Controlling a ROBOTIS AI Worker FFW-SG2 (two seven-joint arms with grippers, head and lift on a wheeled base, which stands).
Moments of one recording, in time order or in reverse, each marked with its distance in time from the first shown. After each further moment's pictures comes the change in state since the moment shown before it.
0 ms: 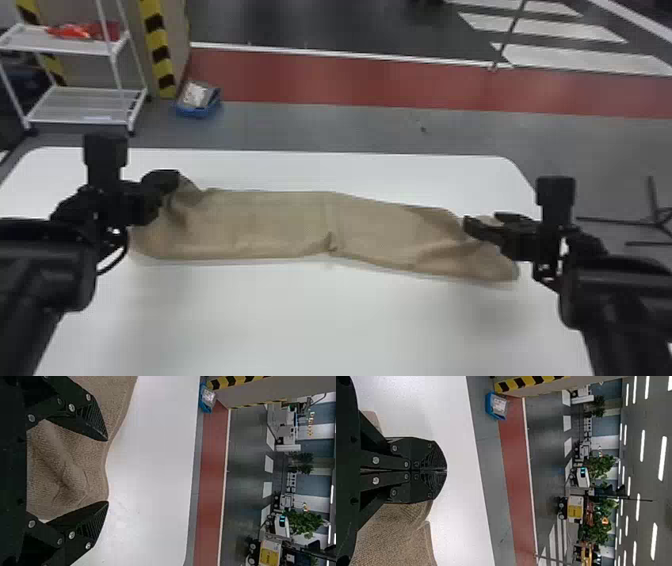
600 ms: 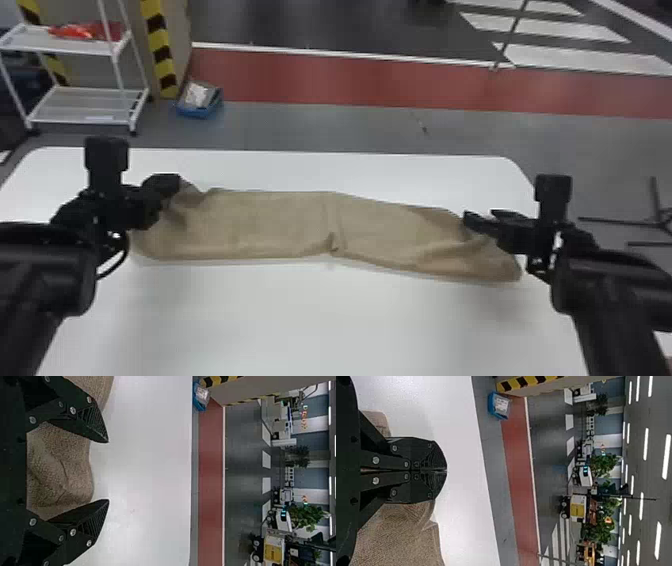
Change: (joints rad) left arm 0.013 0.003 -0.001 -0.010 -0.007 0.006 -0.009; right arm -0.110 -0.002 -0.030 0.225 -0.013 -0.107 0.006
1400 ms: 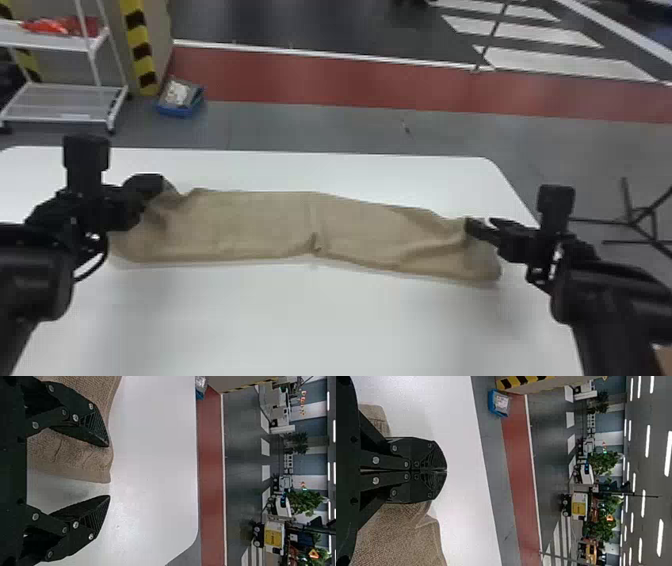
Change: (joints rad) left arm 0.004 -0.002 -0.007 -0.020 -0.006 0.021 0.000; right arm 0.042 -0.027 -0.056 -0.021 -0.025 0.004 0.003
